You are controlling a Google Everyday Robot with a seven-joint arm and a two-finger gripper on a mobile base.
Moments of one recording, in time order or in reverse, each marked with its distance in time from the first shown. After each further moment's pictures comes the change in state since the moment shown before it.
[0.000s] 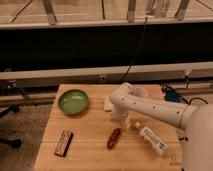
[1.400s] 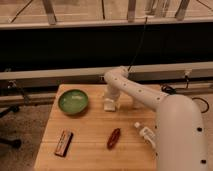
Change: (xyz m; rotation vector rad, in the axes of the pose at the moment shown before) arm 0.071 -0.112 -0.015 0.123 0.014 -0.190
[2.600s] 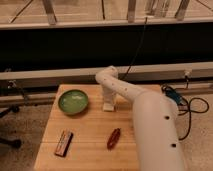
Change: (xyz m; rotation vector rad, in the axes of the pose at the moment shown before) arm 0.016 0.002 0.033 -0.187 0.020 -0.057
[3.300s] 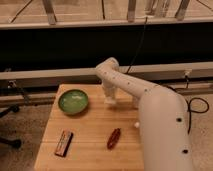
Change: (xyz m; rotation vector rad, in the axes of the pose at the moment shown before) arm 0.015 0.011 -0.087 0.009 0.090 -0.003
